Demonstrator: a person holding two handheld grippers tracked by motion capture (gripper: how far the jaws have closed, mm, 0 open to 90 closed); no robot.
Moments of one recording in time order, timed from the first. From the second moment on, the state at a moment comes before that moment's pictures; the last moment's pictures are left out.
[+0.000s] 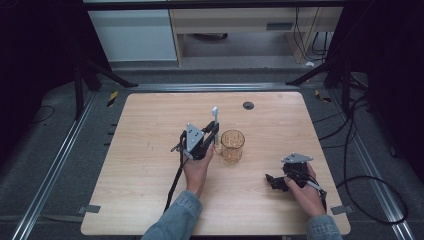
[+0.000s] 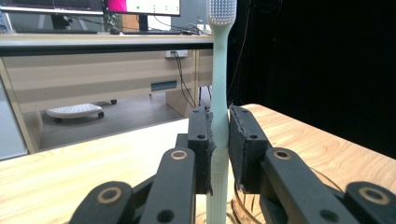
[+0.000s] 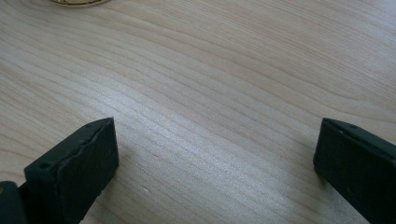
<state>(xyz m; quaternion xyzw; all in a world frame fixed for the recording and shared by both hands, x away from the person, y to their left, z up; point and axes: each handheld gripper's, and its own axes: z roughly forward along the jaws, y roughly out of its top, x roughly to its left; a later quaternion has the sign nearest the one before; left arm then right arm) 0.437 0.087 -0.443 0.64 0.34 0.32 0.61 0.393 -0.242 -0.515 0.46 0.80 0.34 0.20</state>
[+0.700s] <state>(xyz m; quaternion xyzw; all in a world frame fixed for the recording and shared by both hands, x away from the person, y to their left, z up) 0.436 0.084 -0.453 0.66 0.35 0.31 0.59 0.393 -0.242 -0.515 0.46 0.80 0.34 0.20</state>
